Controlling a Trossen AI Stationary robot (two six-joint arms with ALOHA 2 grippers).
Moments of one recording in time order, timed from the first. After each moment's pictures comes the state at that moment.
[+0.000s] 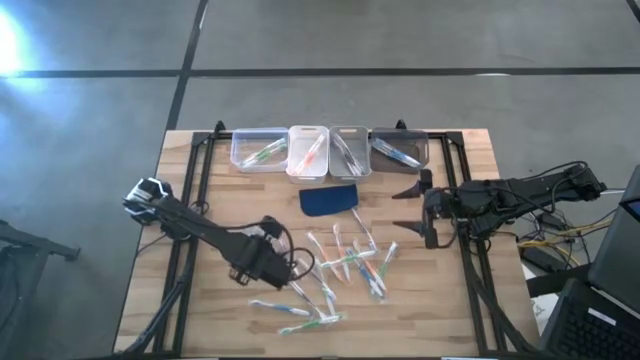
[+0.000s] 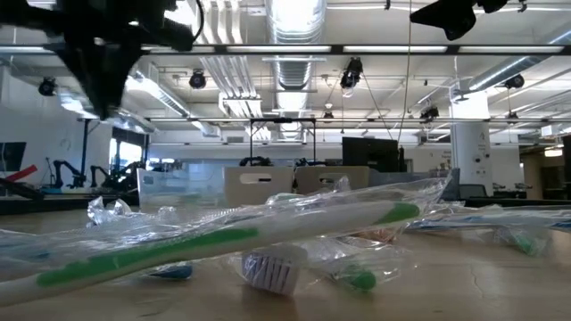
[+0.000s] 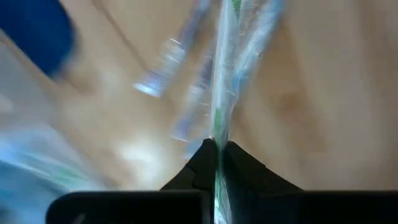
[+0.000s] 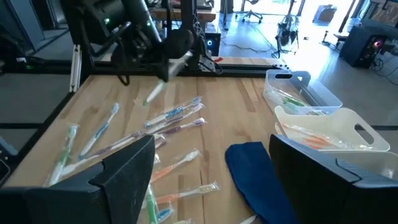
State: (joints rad) left arm -0.46 1.68 1.37 -1.36 -0.31 0.06; right arm 0.24 0.70 0.66 -0.25 0.26 0.08
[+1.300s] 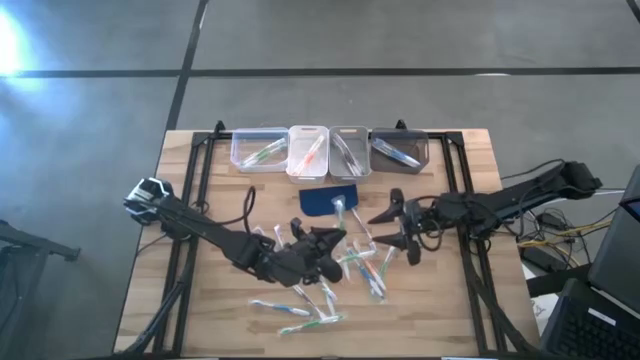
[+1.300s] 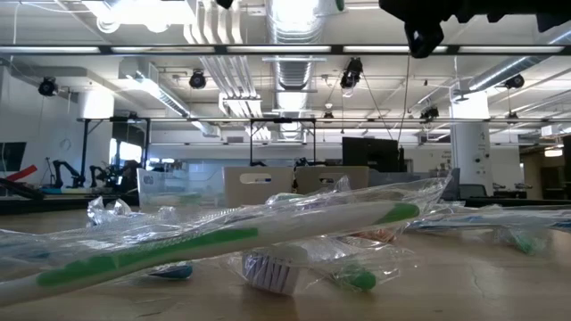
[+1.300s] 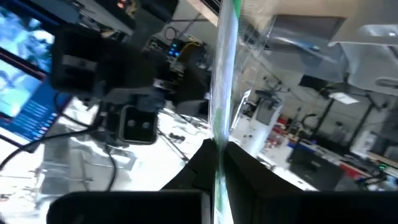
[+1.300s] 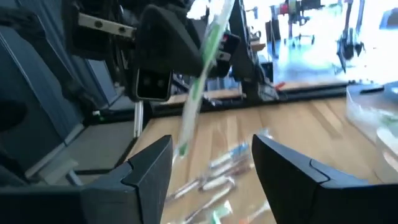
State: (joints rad) left arm -0.44 1.68 1.37 0.03 -0.96 2.34; right arm 0.23 0.97 0.50 0.40 0.07 0.23
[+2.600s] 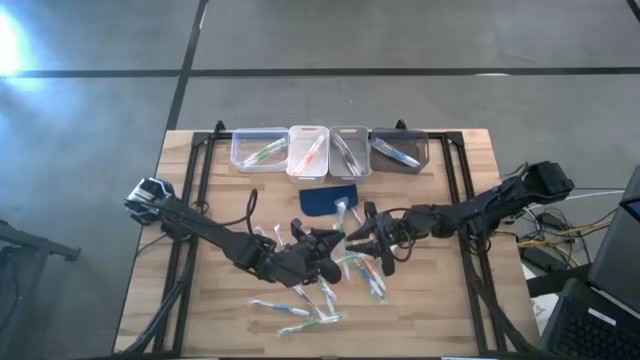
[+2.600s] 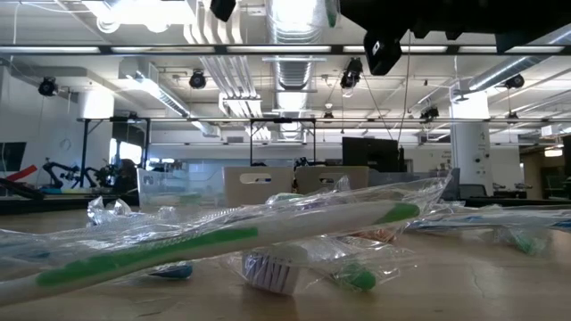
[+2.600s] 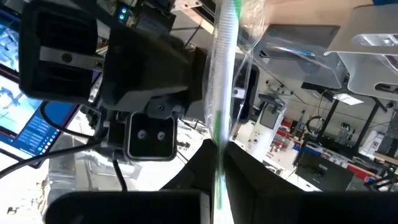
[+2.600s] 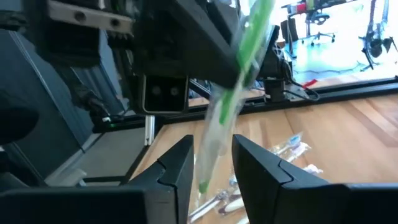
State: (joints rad) left arm -0.44 1.69 1.32 0.05 -0.94 2.35; right arm 0.24 1.37 0.56 0.77 0.02 0.28
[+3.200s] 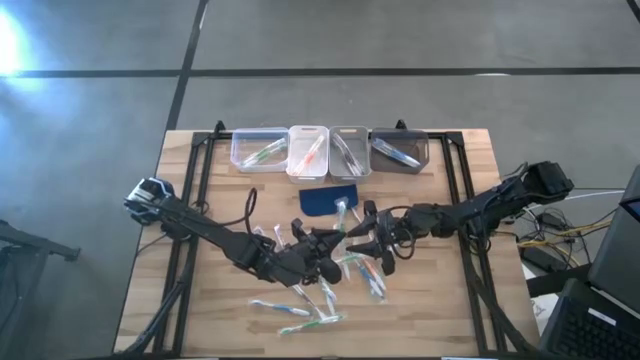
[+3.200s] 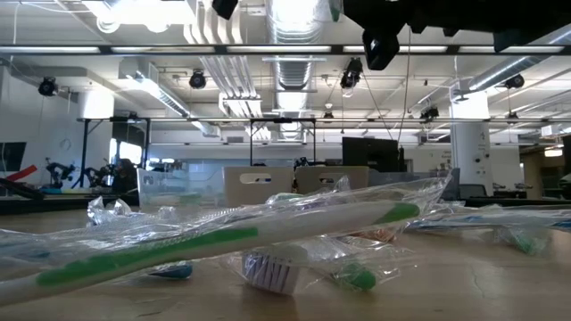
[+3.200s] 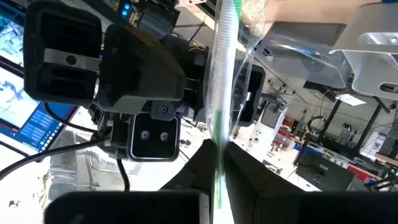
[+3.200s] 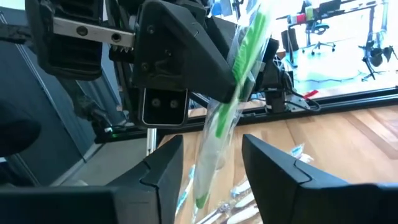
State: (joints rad) left arm -0.44 1.69 1.32 0.07 -0.94 2.36; right arm 0.24 1.37 0.56 0.82 0.02 0.28
